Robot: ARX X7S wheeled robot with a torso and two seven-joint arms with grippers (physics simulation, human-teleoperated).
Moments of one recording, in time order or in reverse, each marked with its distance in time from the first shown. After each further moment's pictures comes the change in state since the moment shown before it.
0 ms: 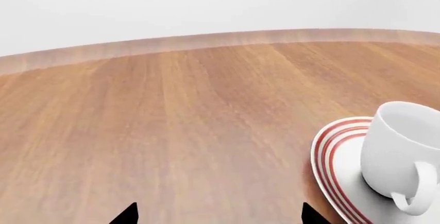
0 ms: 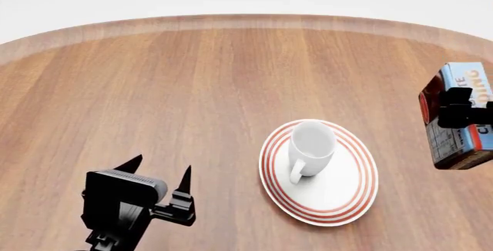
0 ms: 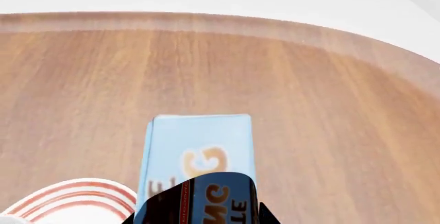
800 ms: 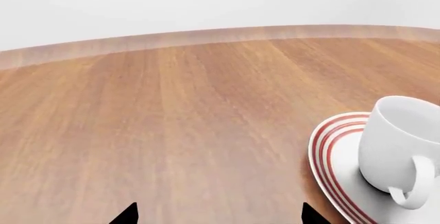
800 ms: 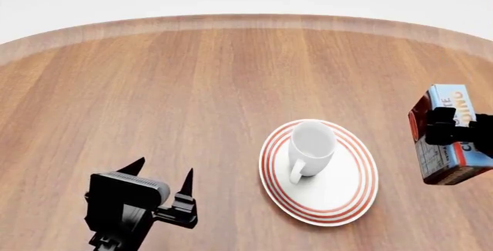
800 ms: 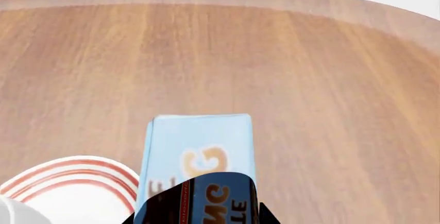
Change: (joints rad) left arm 0.005 0.011 0.011 -0.012 0.010 0.003 0.005; right arm -0.161 -0.041 -0.010 0.059 0.031 -0.113 -0.033
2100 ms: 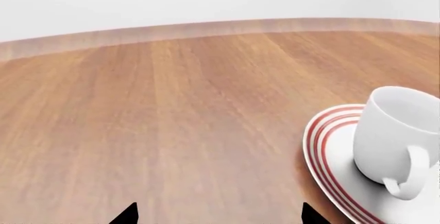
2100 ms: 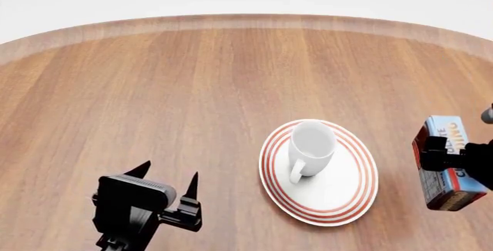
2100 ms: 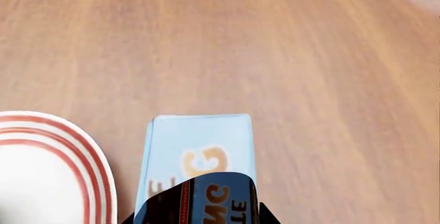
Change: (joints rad) left arm -0.005 0.026 0.023 -0.027 0.016 -0.003 0.012; right arm -0.215 -0.074 -0.022 0.147 0.017 -0.103 -0.008
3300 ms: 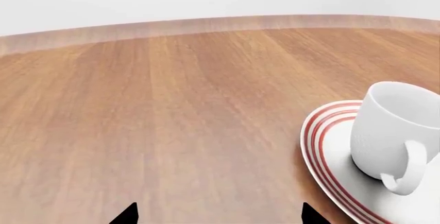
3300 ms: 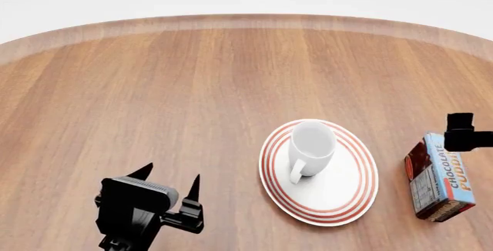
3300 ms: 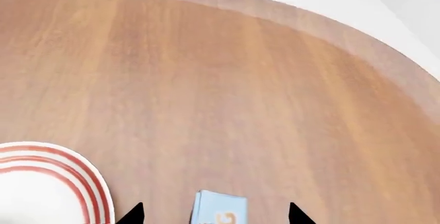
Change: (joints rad) left arm 0.003 0.010 0.009 -0.016 0.006 0.007 0.010; right arm 0.258 0.146 0.060 -0.182 -0.174 0.217 0.062
